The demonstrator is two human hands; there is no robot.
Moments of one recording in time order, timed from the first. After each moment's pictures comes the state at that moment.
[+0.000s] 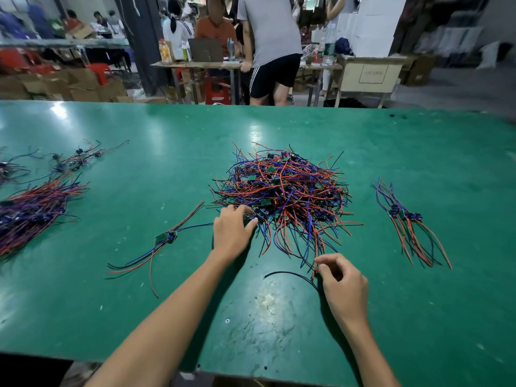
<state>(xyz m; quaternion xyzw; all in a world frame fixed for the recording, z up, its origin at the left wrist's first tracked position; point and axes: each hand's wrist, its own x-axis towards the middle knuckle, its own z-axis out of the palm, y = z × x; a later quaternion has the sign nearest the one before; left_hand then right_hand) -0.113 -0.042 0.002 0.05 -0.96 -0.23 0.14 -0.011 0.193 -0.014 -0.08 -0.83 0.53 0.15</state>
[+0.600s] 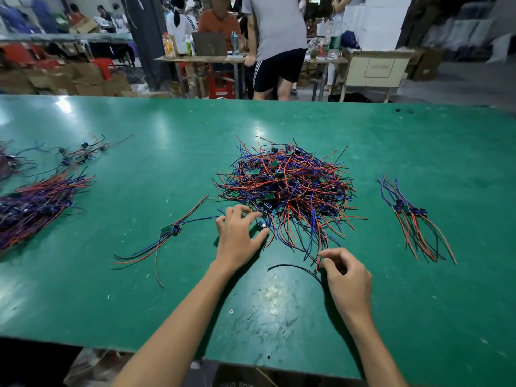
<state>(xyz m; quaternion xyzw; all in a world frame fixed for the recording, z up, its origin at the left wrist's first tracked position) -0.081 -0.037 -0.012 -0.02 -0.95 -0.23 0.20 -0.011 0.194 -0.015 -0.09 -0.83 0.53 0.15</state>
